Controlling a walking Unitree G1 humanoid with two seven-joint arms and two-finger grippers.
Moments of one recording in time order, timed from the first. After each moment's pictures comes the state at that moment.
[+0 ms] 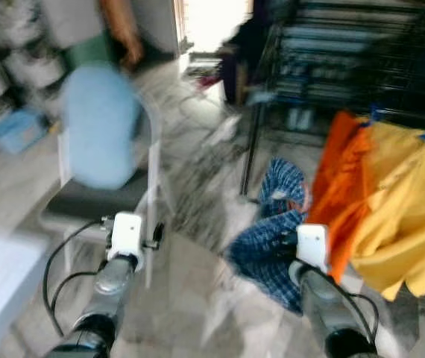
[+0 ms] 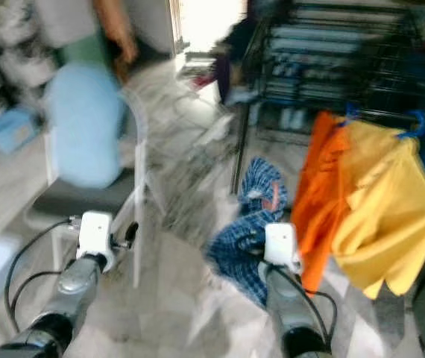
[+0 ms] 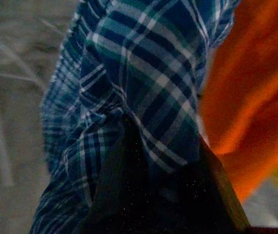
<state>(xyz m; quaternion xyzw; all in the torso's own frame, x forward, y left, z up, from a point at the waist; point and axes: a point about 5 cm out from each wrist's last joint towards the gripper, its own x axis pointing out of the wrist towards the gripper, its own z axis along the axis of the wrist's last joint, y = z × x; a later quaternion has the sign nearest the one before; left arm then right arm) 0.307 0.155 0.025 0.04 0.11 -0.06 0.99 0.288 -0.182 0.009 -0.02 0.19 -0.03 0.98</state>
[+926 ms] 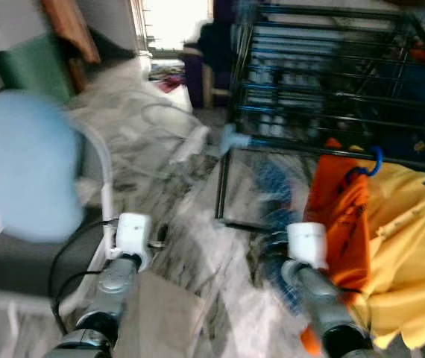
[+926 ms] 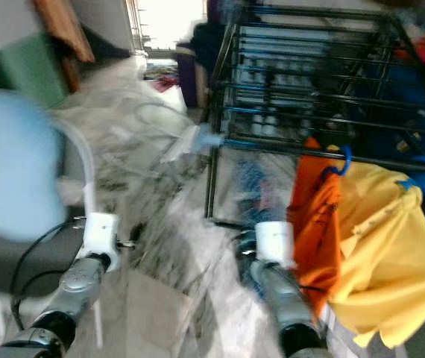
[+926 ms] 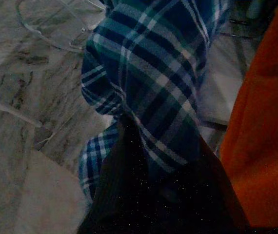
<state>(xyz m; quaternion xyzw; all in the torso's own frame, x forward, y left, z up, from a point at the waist) 0.304 0.158 0.020 0.04 0.12 -0.07 0.99 0.292 -0.153 0.009 -0.01 0.20 0.04 0.98</state>
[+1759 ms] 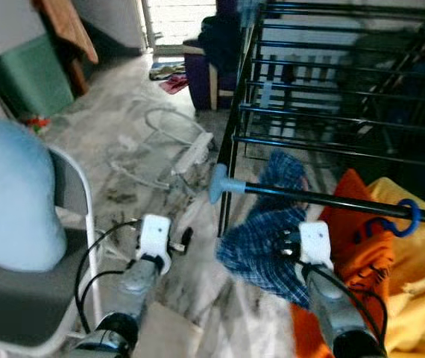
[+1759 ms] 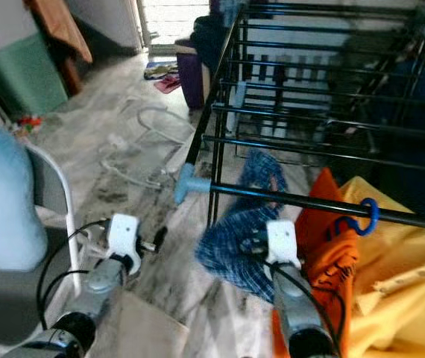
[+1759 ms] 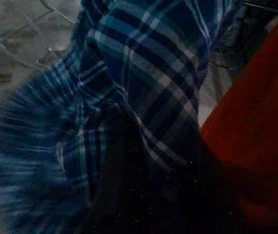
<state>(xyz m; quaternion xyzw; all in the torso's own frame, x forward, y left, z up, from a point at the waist) 0.298 0.133 0.013 0.03 0.14 -0.11 0.98 0.287 -0.166 0.013 -0.05 0.17 0.01 0.98</state>
